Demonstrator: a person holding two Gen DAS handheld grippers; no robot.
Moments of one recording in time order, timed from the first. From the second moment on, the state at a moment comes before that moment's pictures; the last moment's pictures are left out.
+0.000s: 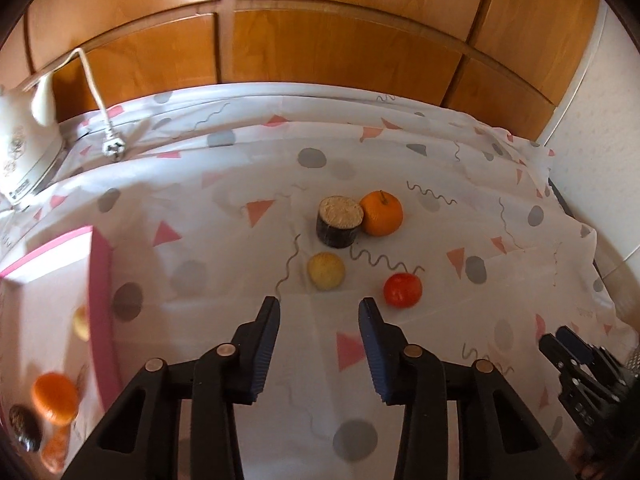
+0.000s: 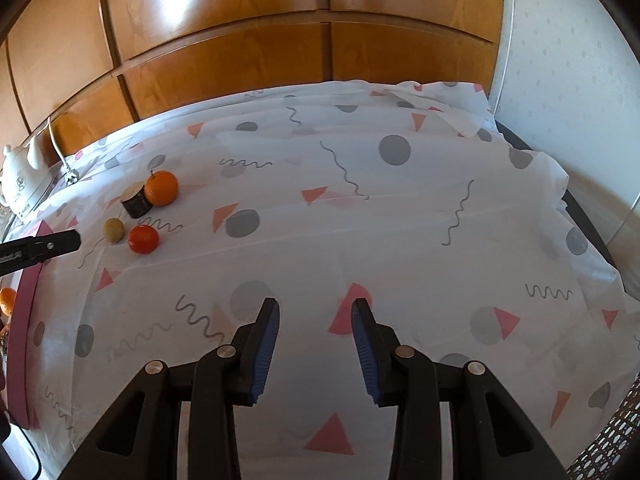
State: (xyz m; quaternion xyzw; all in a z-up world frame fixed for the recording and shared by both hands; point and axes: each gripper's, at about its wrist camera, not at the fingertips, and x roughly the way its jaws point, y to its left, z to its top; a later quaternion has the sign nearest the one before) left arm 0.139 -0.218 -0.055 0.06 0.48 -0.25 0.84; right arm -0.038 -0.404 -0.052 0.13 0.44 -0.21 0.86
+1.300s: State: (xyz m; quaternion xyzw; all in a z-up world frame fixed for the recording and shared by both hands) left arm 0.086 -0.167 -0.054 0.02 0.47 -0.24 0.85; right arm -0.047 -0.403 -0.069 0.14 0.46 -0.21 0.85
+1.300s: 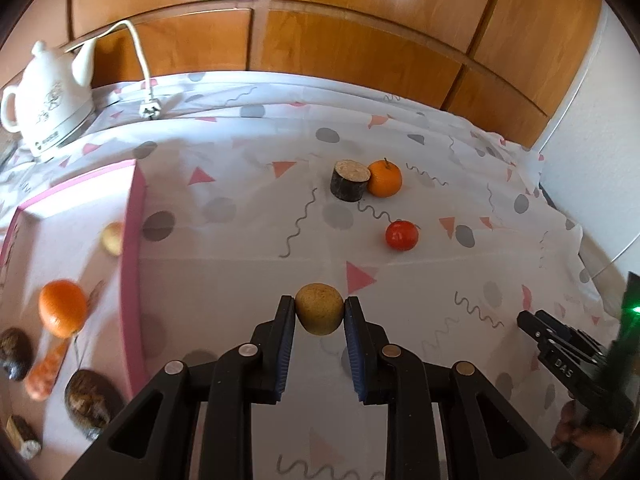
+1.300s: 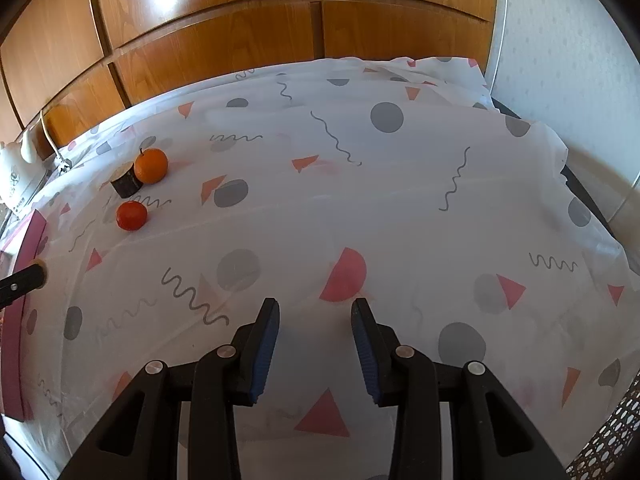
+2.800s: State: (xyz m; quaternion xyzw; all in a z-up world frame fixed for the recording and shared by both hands) left arm 0.045 0.049 -0.031 -0.10 0.41 -0.01 0.91; right arm -0.044 -0.369 -0.071 0.09 0.47 -0.22 0.85
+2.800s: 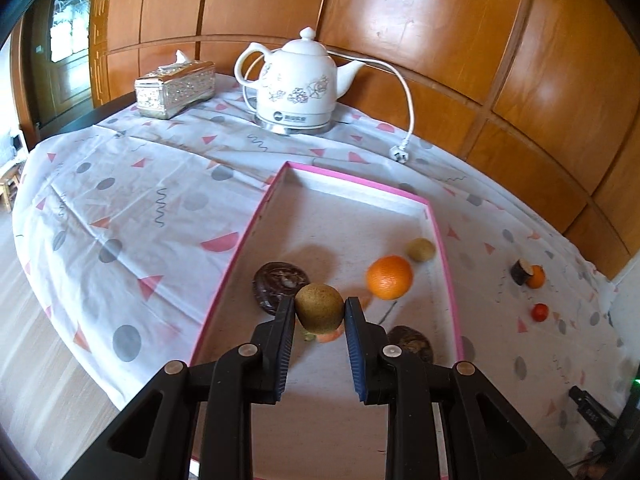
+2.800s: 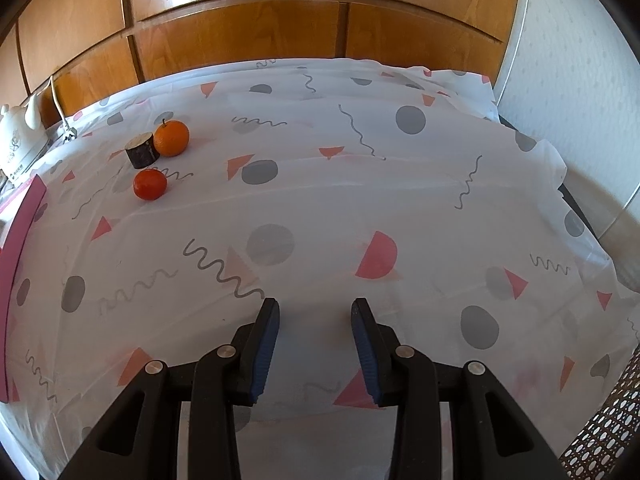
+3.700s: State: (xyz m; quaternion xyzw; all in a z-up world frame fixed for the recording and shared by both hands) left arm 0.032 0.058 -0.037 -0.12 0.41 0.01 0.91; right arm -0.038 -0.362 -0.071 0.08 0.47 -0.21 0.85
